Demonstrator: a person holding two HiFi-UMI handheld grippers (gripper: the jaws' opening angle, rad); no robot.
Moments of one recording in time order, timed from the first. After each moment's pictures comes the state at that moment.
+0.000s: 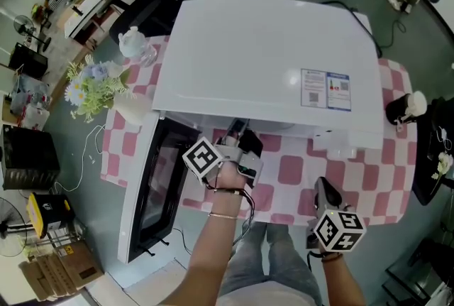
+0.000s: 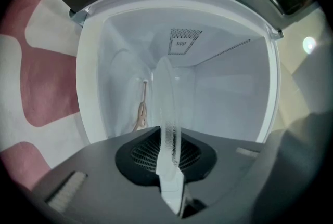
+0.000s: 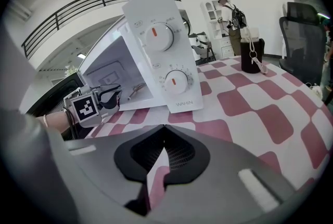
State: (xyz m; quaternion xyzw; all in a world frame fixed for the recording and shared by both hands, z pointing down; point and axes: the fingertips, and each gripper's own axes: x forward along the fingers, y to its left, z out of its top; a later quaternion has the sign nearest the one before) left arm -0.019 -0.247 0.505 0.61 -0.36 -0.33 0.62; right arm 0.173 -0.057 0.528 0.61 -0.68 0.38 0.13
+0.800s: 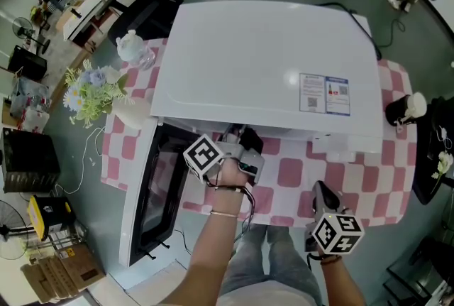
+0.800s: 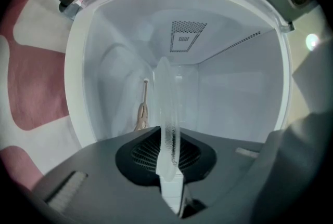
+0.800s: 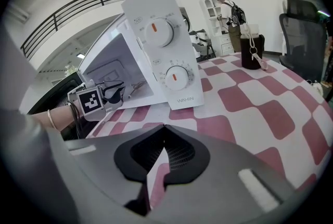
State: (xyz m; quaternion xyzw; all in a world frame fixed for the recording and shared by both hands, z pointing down) left arm -0.014 -0.260 0.507 0.61 -0.37 -0.32 0.63; right arm 0.169 -0.054 0.532 0.60 -0.68 0.39 0.13
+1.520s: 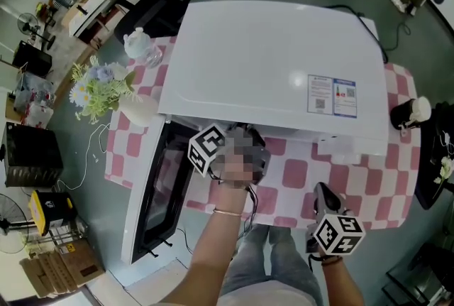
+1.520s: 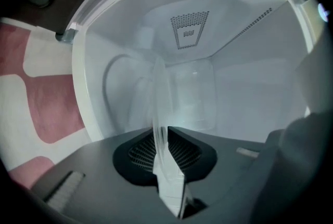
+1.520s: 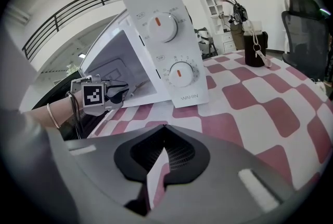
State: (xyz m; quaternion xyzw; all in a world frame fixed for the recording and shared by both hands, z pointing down) left arm -0.019 -0.264 0.524 0.59 -0.44 -0.22 0.64; right arm 0.162 -0.054 0.536 0.59 -0.69 0.39 0.13
